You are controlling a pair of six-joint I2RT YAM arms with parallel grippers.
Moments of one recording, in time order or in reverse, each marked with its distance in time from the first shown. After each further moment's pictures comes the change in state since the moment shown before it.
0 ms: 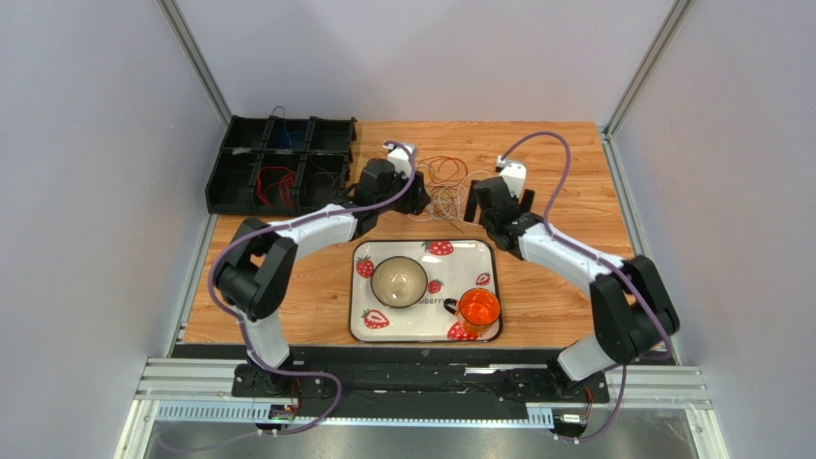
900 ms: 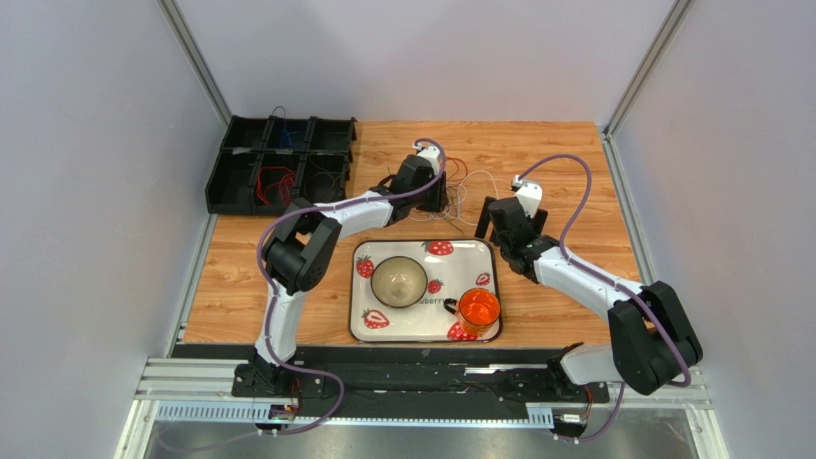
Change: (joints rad) left arm -0.074 0.362 0.376 -0.148 -0.074 -0.095; right arm -0.018 -0.206 -0.232 0.037 0.022 0.070
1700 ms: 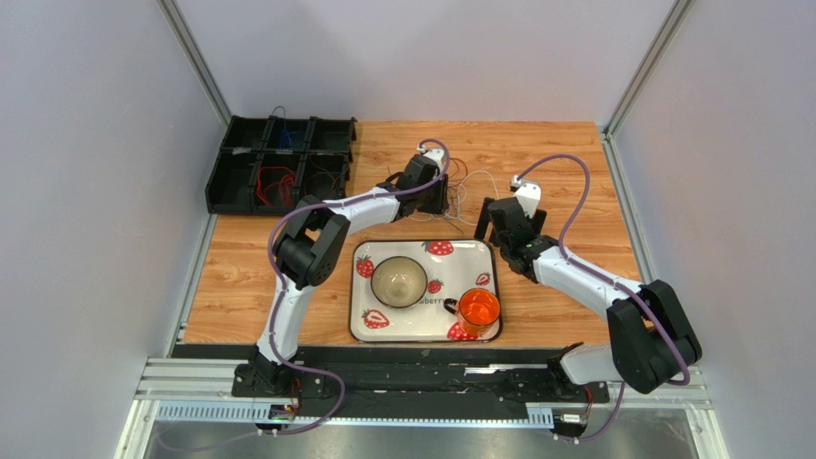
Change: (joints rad) left arm -0.001 0.087 0.109 -0.123 -0.012 -0.014; right arm 0.000 0.006 0.001 0.000 -0.011 -0.006
